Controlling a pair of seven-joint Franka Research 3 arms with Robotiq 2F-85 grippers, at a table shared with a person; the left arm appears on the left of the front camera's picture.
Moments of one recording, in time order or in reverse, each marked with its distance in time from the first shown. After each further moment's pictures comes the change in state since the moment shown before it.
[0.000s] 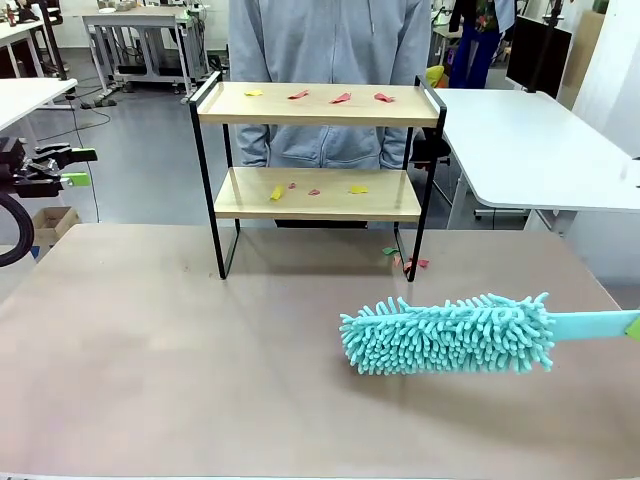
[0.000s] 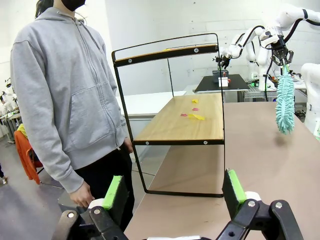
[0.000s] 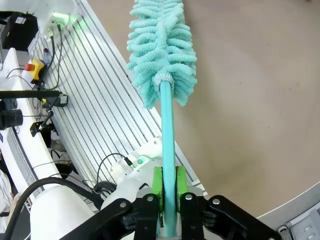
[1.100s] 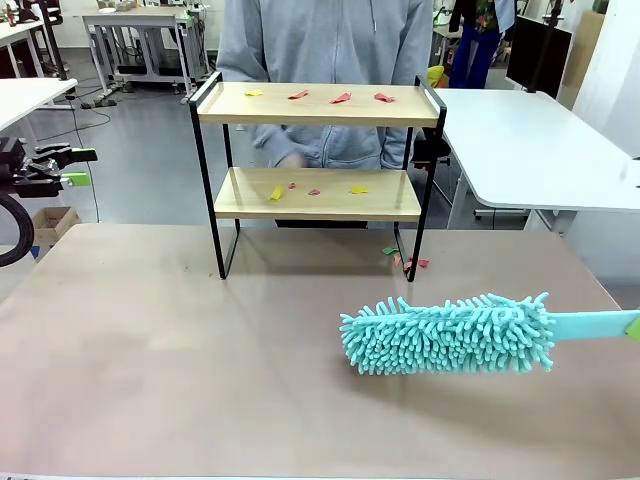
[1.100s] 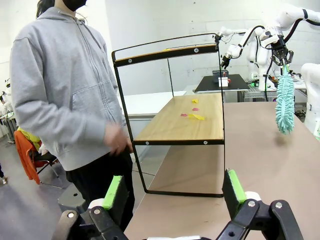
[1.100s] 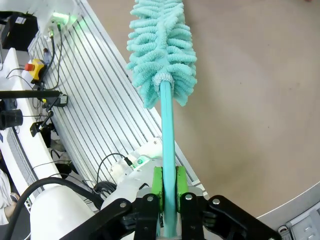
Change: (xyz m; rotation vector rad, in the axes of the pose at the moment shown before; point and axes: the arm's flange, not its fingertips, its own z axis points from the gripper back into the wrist) left arm 0.000 0.000 0.000 0.000 0.000 0.000; right arm 0.000 0.000 0.000 0.000 0.000 0.000
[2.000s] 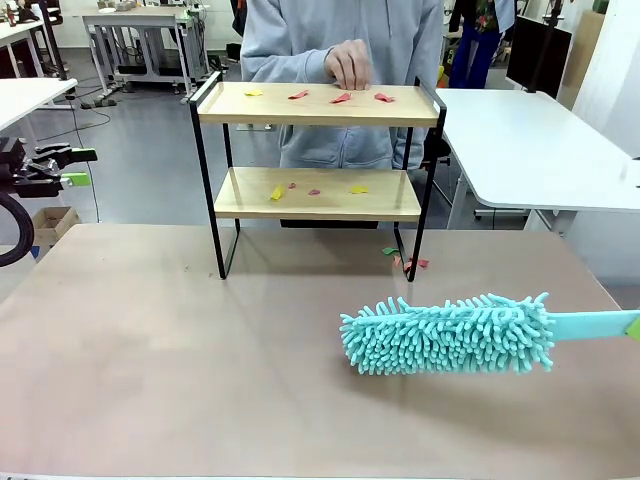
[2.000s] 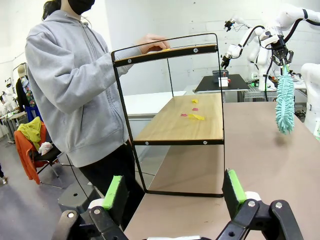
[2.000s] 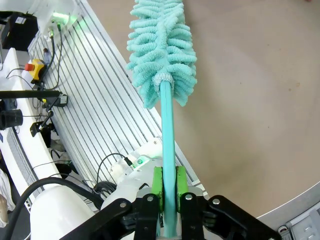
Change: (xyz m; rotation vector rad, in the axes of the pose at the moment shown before) left arm 0.000 0.000 0.000 0.000 0.000 0.000; right arm 0.000 0.000 0.000 0.000 0.000 0.000
